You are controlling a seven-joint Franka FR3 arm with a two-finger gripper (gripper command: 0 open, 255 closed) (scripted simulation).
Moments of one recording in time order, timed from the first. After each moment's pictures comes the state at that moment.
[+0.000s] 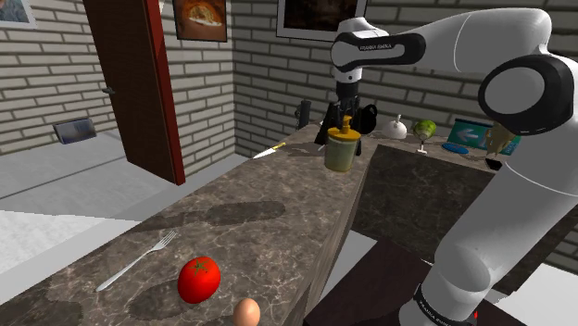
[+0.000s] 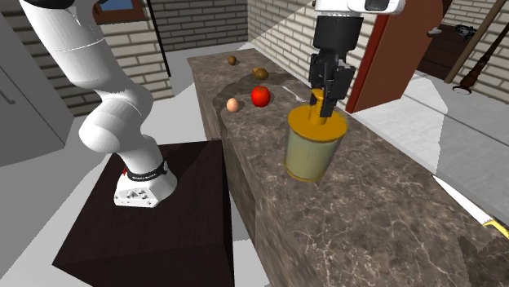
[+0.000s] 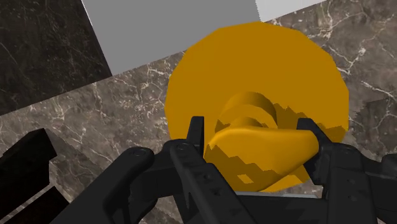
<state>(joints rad) -0.16 -0.09 -0.10 -1.77 -0.18 1.66 -0.20</state>
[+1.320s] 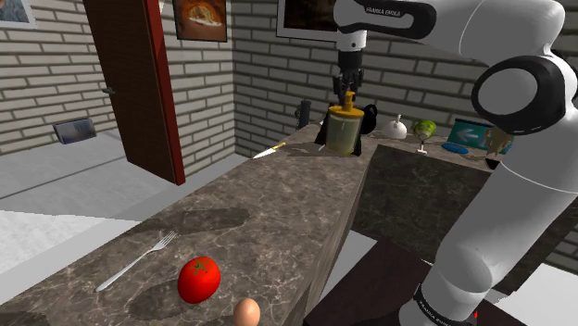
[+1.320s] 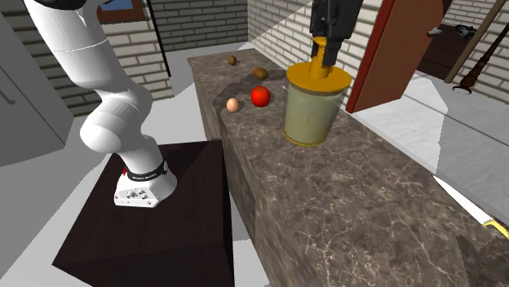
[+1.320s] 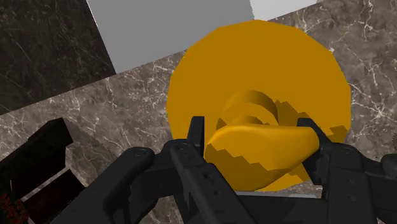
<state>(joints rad) -0.13 -0.06 -0.07 -1.48 -0.18 1.40 -0.20</state>
